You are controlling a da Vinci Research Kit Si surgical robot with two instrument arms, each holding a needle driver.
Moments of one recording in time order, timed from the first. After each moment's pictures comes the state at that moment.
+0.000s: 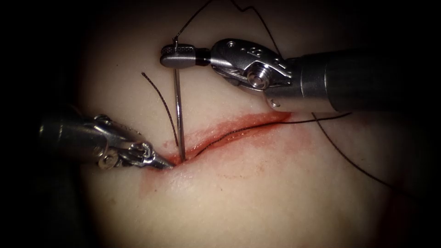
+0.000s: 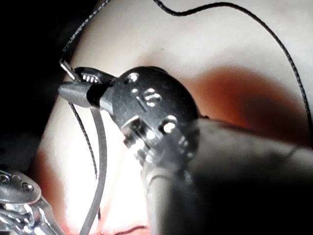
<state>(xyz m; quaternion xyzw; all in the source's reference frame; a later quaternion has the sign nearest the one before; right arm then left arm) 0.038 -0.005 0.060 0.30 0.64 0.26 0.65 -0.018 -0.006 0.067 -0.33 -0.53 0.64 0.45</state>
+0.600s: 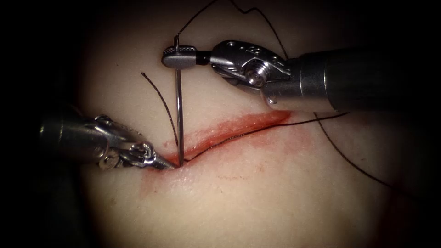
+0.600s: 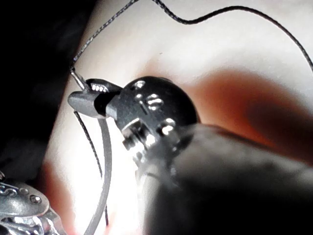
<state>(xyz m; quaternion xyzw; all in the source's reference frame) 0.038 -0.006 0.061 0.33 0.61 0.33 0.65 -0.018 -0.006 0.067 -0.33 -0.53 0.64 0.45</state>
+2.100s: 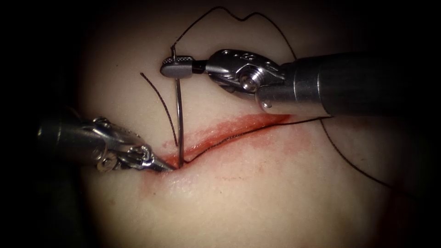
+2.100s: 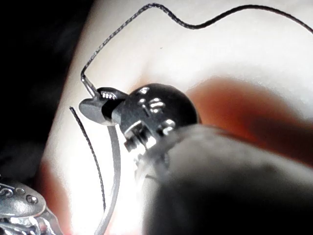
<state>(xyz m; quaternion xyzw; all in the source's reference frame) 0.039 -0.008 0.061 0.32 0.56 0.37 0.66 -0.018 -0.006 0.067 -0.33 -0.53 0.64 0.45</state>
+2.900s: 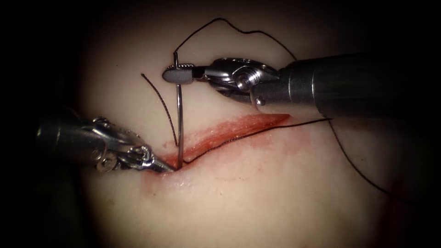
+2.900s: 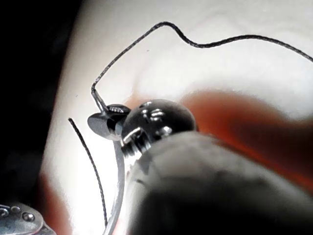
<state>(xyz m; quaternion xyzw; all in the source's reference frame) 0.039 -0.009 0.063 0.39 0.51 0.45 0.62 -0.018 -0.006 0.067 -0.33 -0.53 0.64 0.45</state>
